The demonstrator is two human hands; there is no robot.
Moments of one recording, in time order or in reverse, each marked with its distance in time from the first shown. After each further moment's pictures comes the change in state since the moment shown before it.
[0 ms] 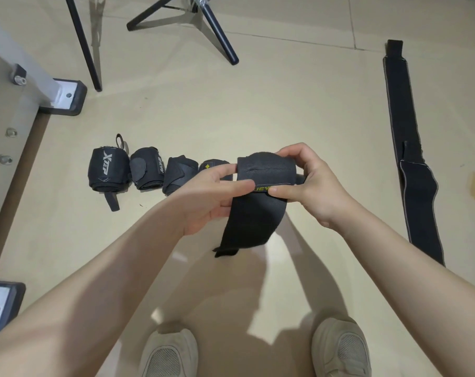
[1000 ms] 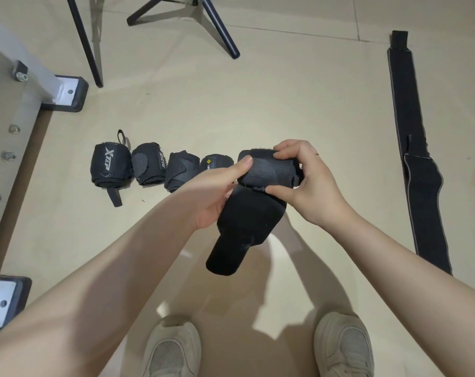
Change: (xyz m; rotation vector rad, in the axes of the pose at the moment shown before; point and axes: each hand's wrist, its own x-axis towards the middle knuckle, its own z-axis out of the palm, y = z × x) left_hand 0.004 0.003 0.013 -0.107 0.088 -0.204; right_hand -0.001 0.019 0.007 -0.407 0.116 -0.324
